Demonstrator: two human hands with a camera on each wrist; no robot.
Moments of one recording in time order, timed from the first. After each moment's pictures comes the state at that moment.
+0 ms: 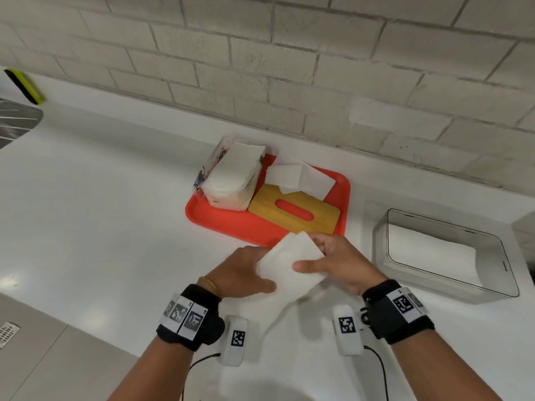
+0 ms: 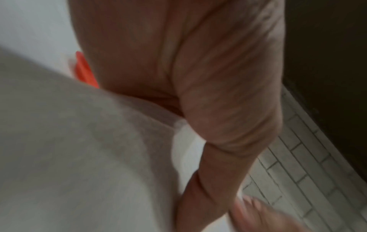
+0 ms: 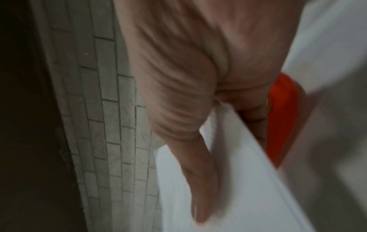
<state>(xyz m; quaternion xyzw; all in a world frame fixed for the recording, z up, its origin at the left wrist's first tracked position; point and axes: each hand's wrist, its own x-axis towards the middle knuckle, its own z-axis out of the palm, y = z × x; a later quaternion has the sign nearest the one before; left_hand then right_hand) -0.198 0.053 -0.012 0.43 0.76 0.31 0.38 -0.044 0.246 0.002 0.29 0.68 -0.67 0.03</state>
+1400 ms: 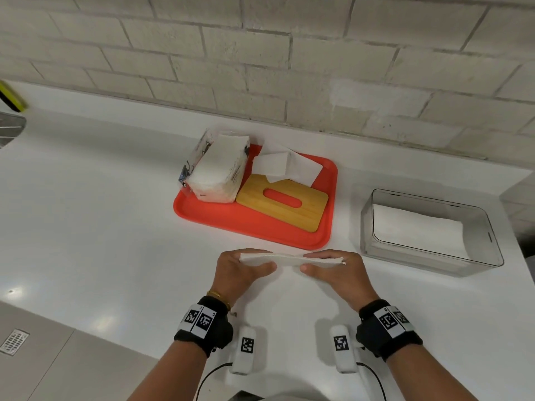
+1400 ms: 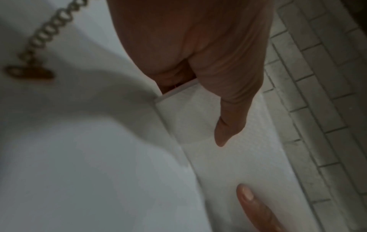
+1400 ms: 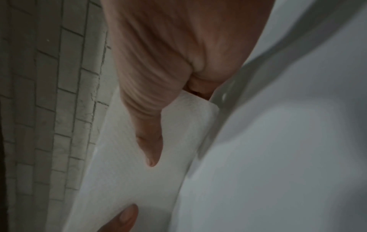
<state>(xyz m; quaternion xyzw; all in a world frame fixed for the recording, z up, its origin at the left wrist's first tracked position) -0.152 0.060 -0.053 0.14 0.74 0.57 0.33 0.019 0.236 -0.064 0.33 0.65 -0.66 -0.16</state>
